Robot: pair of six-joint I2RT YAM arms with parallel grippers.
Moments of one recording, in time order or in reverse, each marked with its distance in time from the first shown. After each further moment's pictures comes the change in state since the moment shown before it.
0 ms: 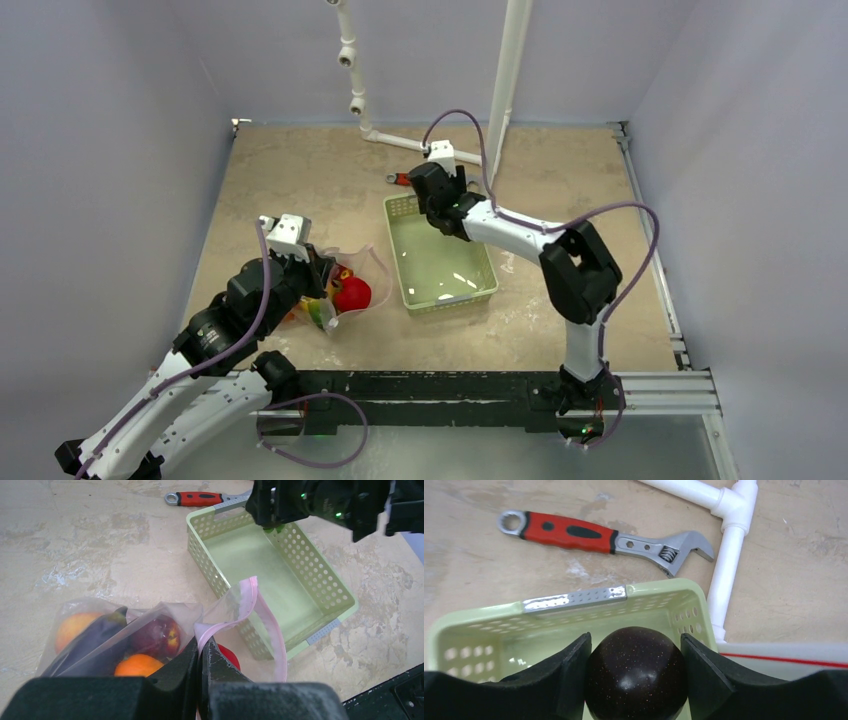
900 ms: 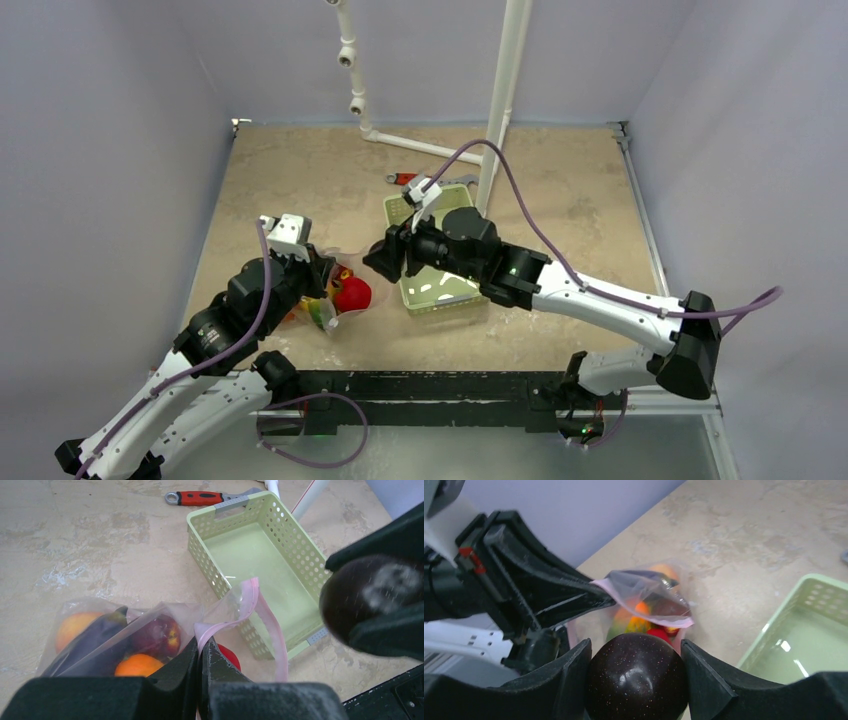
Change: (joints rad) left arm 0.000 0.003 0.000 0.000 -0.002 0.000; right arm 0.317 -0.648 -0.301 0.169 -0.670 0.040
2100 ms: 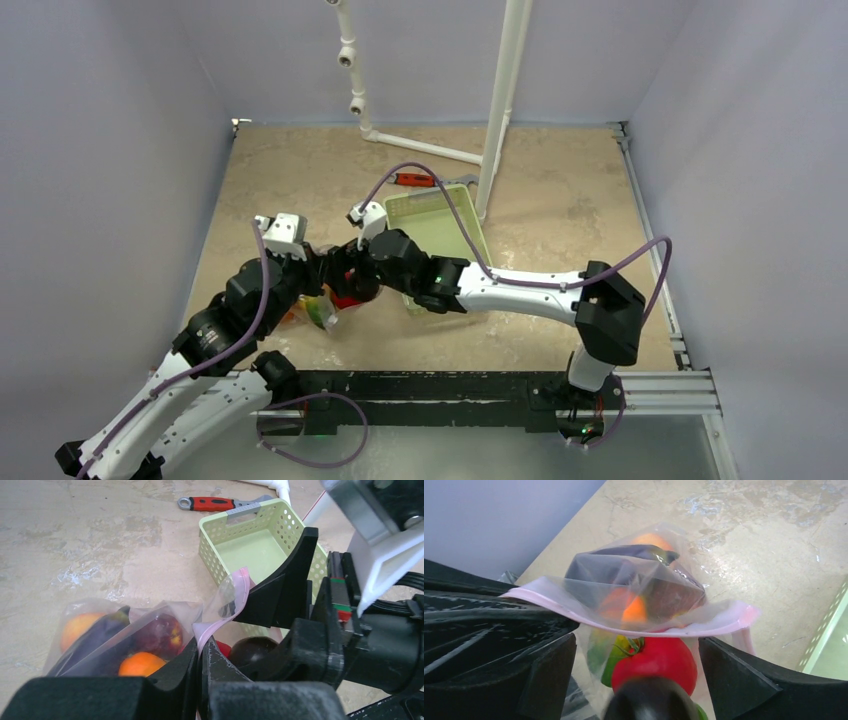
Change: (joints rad) left arm 0.006 -0.006 0.000 -0.001 -0.034 0.000; right arm 0.122 0.380 0.106 0.122 0.175 0.102
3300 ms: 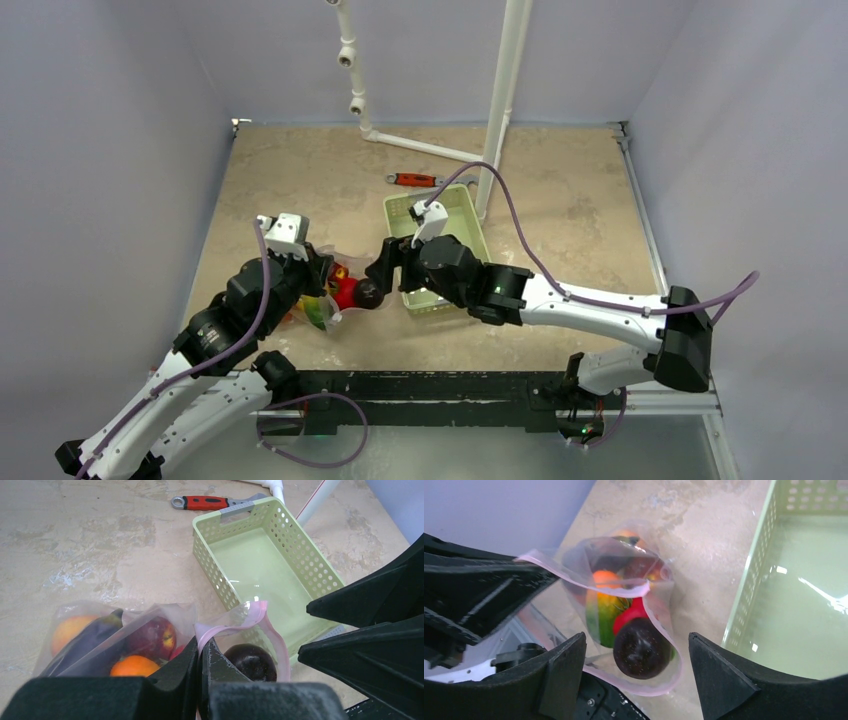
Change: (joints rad) left arm 0.000 0.003 0.000 0.008 0.010 -0.002; right arm 0.001 -0.338 -0.169 -0.173 0.143 0.199
